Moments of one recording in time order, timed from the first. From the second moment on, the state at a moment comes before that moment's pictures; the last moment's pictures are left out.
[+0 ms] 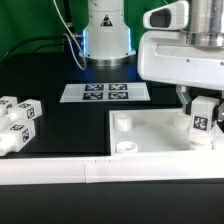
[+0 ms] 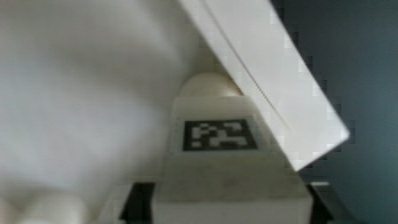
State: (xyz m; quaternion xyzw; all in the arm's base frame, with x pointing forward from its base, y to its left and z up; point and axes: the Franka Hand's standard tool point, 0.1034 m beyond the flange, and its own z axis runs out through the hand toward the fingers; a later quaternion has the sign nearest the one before) arm 0.641 0.110 0.077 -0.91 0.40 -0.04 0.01
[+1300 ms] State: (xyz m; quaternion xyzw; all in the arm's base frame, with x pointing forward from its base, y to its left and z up) arm 0.632 0.129 0.072 -0.80 0.59 -0.03 0.06
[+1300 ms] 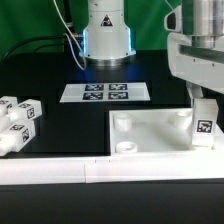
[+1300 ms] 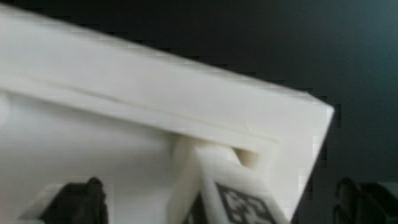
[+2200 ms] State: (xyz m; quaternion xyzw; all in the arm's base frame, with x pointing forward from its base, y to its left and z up) arm 0.639 0.121 0.068 -0.88 0.46 -0.03 0.05
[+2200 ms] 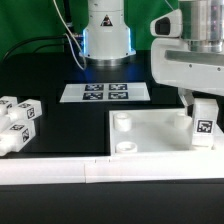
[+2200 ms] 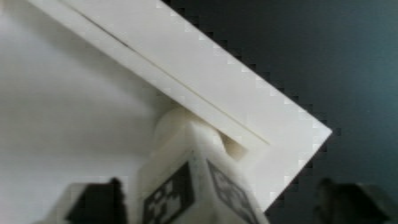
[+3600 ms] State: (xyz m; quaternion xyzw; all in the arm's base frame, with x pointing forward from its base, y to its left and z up) arm 0.640 0.101 0.083 -0.93 0.36 -0.02 0.04
